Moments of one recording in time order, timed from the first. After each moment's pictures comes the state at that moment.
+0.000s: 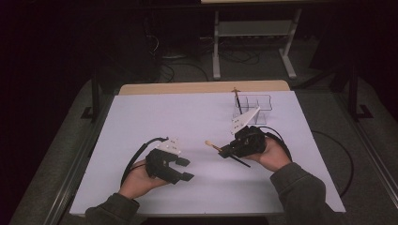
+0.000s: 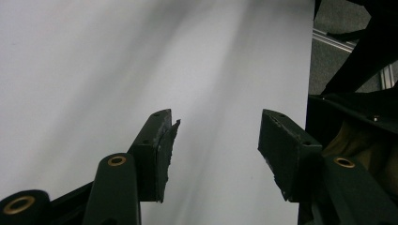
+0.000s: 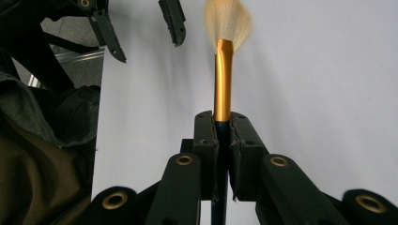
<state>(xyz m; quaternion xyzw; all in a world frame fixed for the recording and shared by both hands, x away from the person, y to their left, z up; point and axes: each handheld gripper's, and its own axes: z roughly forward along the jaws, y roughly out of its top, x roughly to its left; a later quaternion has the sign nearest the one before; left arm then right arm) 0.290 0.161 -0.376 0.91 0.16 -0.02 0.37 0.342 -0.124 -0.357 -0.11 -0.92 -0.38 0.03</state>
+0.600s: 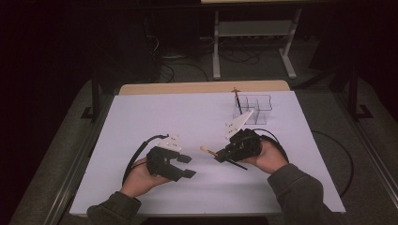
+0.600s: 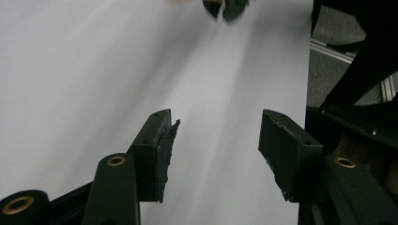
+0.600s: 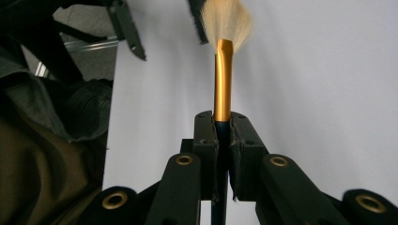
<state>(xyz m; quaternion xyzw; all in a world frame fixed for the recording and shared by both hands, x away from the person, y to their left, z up) 0.292 0.157 -0.364 0.90 0.17 -0.01 0.39 0.332 -0.107 -0.357 -0.08 -0.92 -0.37 0.04</state>
